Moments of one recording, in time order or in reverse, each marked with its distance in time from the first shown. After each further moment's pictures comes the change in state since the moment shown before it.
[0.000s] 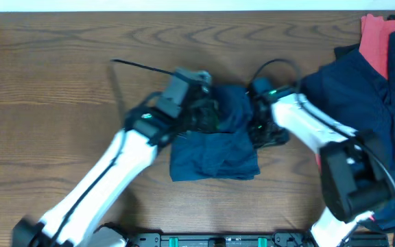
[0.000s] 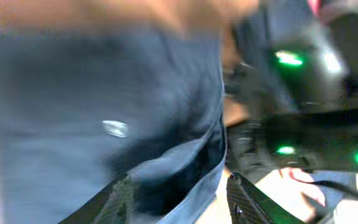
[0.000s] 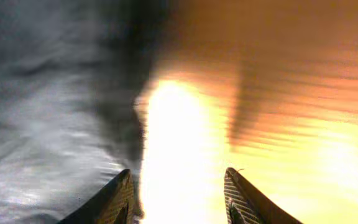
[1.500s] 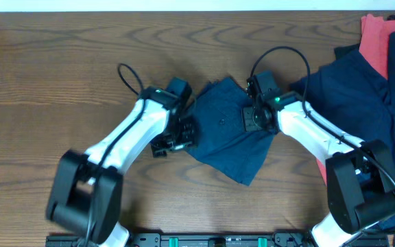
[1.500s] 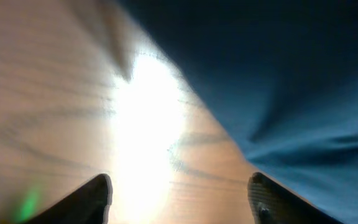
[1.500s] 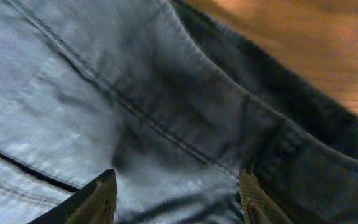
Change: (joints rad) left arm 0.093 0.339 0.023 -0.426 -0.064 -0.087; right arm 0.037 -0.048 -0.083 0.376 0.013 0.014
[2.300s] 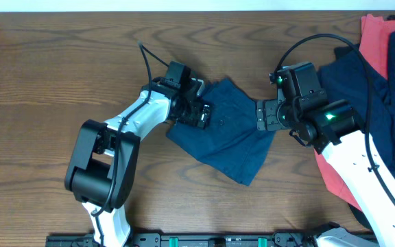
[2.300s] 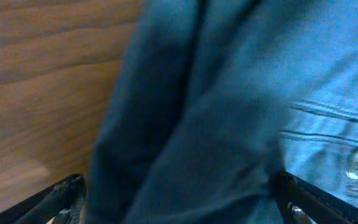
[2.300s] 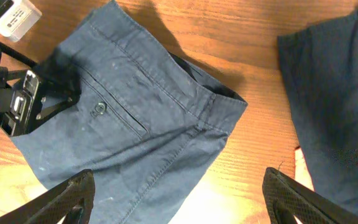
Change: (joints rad) left arm 0.059 0.231 0.033 0.511 0.135 0.593; right arm -0.001 -0.437 0.120 -0.326 0.032 -0.021
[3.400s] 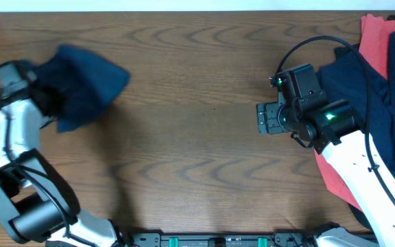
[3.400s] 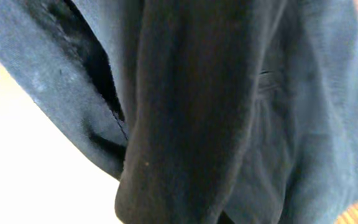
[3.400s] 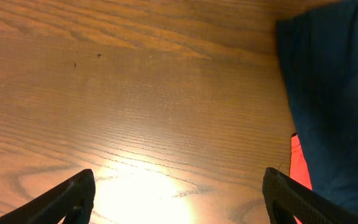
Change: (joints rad) left arm 0.906 -0.183 0.017 -0.020 -0.209 -0.374; right arm 0.000 0.000 0.000 -0.041 0.005 0.000
